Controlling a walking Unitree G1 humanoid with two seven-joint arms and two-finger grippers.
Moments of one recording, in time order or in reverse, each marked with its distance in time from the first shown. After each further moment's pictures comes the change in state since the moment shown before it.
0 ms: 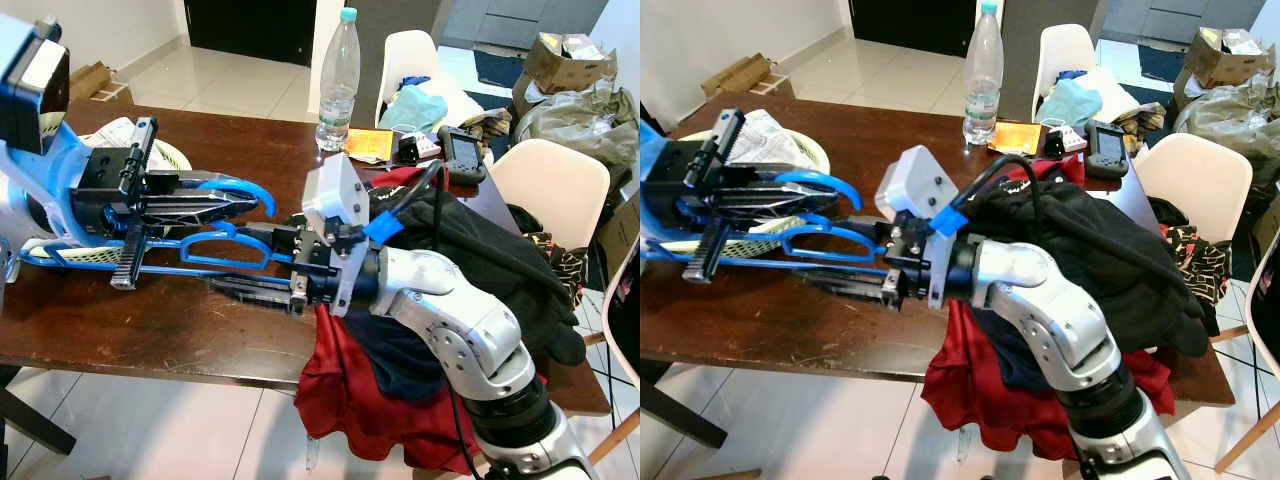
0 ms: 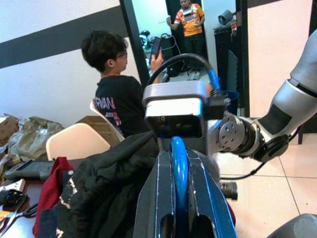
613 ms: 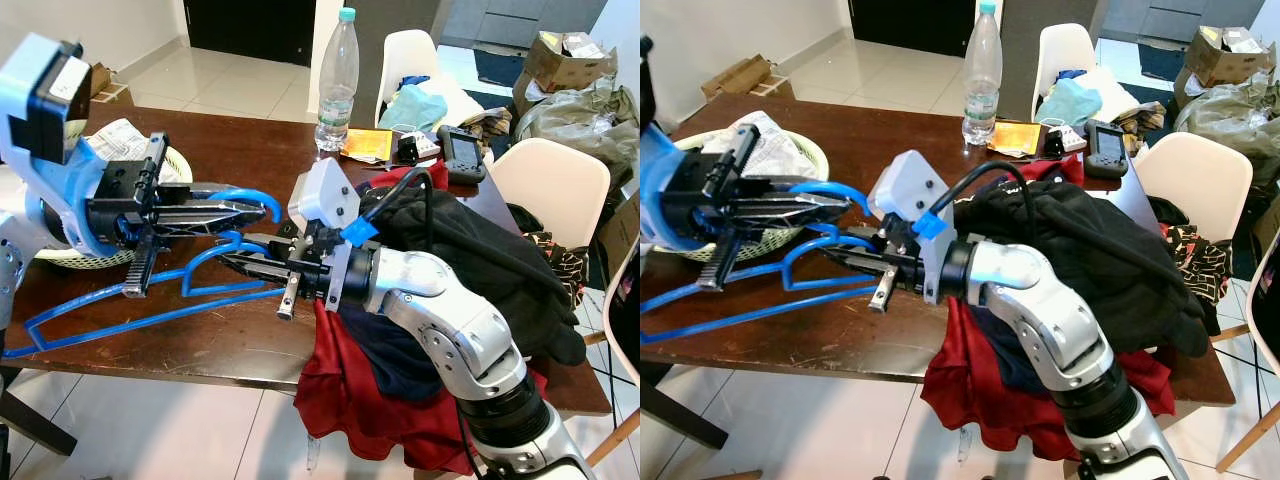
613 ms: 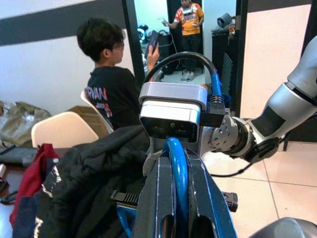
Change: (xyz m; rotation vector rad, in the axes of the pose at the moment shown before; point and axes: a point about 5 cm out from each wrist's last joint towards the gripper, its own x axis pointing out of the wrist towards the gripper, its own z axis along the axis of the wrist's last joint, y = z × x) left arm 0.001 -0.005 -0.009 -0.098 0.017 -0.017; right arm 0.000 -0.003 -0.007 -0.042 0.056 -0.023
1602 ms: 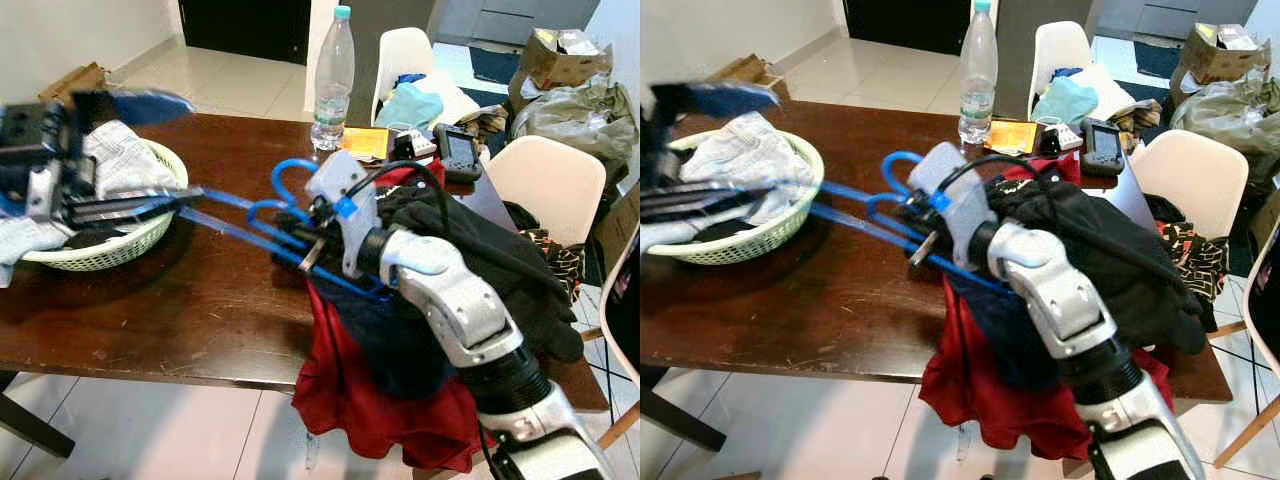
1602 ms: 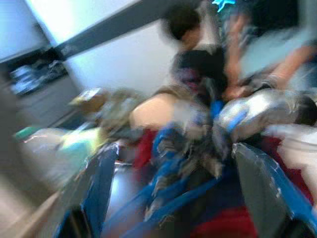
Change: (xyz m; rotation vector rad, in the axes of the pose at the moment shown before) left arm -0.063 0.009 0.078 0.364 0.086 0.498; right arm -0.048 -0.093 -0.027 -0.067 0.228 -0.641
